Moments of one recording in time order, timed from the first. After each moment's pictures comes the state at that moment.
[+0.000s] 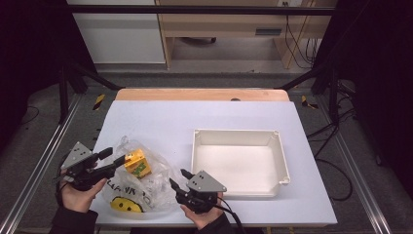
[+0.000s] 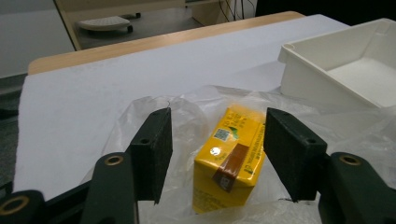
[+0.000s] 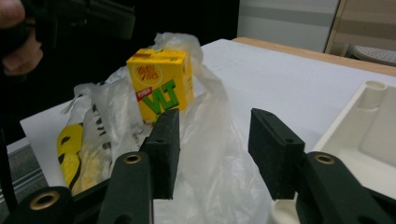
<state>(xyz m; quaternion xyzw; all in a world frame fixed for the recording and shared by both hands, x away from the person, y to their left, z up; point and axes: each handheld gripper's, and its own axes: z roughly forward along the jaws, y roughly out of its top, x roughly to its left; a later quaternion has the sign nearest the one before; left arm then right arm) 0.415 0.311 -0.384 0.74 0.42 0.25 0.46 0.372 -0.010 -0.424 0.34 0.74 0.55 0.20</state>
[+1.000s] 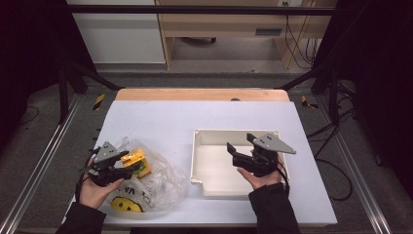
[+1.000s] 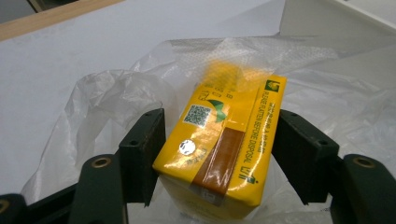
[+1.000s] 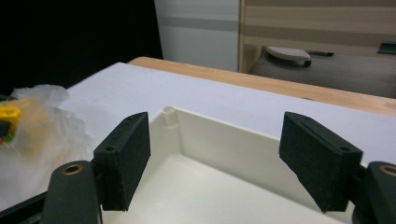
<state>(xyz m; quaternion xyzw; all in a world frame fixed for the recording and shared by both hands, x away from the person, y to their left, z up) 0.443 0.285 -0.414 0.80 0.39 0.21 0.39 0.432 -0.152 -0.369 0.43 0.68 0.52 0.27</state>
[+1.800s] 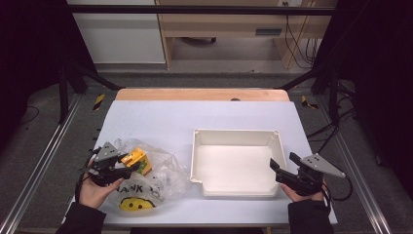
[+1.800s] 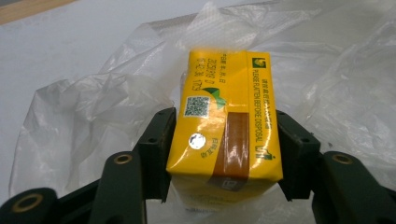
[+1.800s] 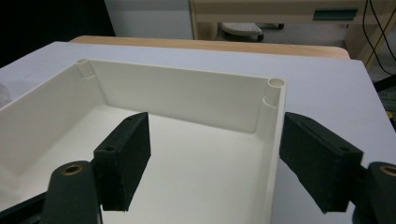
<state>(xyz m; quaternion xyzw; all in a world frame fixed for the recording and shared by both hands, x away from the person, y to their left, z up) 0.445 0.284 -0.414 0.81 0.40 0.20 0.38 0.396 -0.258 -0.406 0.51 0.66 0.48 0.29</state>
